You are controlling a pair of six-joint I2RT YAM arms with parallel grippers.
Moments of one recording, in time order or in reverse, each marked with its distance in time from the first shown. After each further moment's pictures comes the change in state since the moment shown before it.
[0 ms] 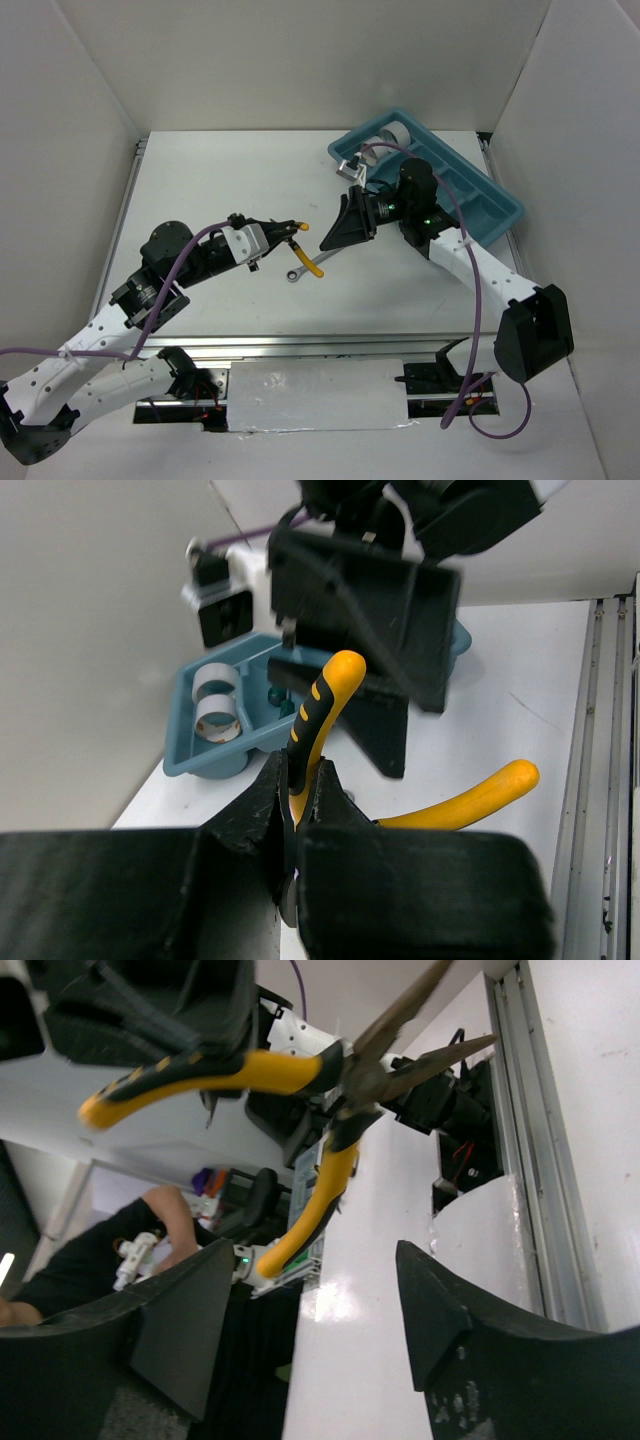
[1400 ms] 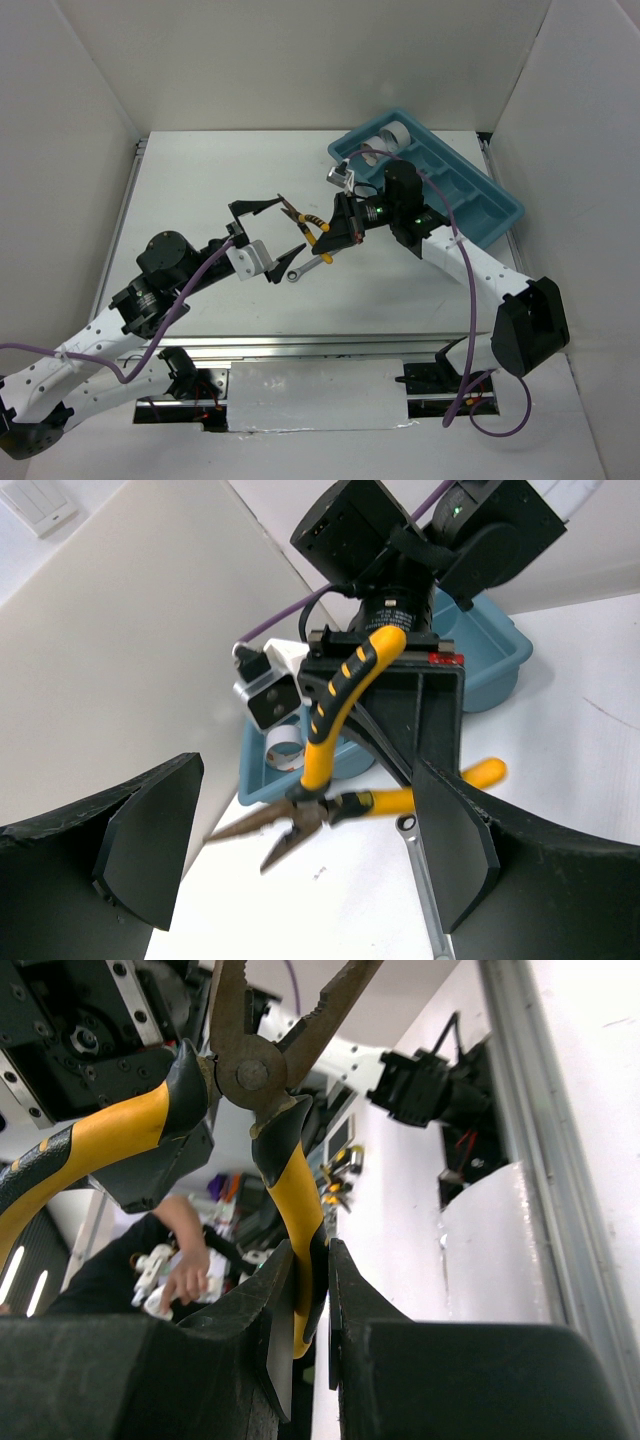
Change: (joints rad) left arm -0.116 -0.019 -0.018 0.074 -0.132 0.199; right arm 0.072 0.070 0.023 -0.087 0.079 -0.002
